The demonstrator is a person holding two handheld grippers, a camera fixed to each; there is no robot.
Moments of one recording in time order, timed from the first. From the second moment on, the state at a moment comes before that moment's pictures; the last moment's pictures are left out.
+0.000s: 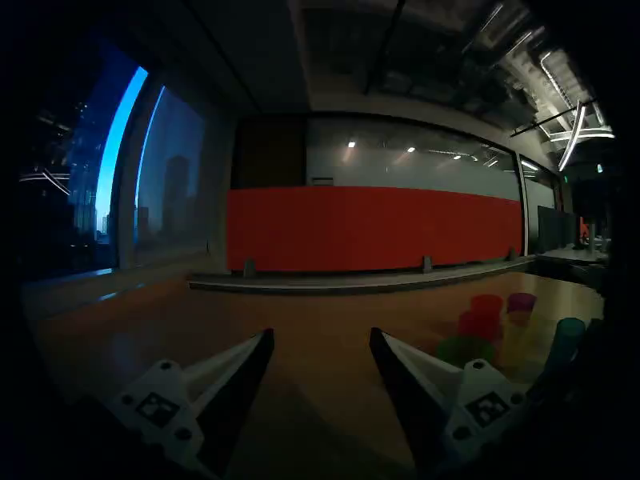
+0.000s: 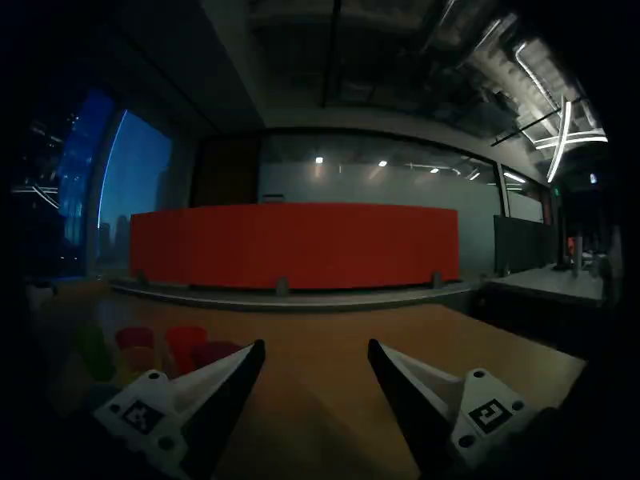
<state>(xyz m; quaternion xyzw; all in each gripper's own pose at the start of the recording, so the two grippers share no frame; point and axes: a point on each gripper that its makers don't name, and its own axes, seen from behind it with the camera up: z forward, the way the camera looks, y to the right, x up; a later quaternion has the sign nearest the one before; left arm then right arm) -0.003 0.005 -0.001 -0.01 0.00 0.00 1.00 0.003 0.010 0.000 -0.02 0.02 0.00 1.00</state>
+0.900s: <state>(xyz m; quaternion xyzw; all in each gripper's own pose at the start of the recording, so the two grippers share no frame) -0.003 0.004 -0.001 -0.01 0.00 0.00 1.00 -0.001 0.004 0.000 -0.01 0.01 0.00 1.00</state>
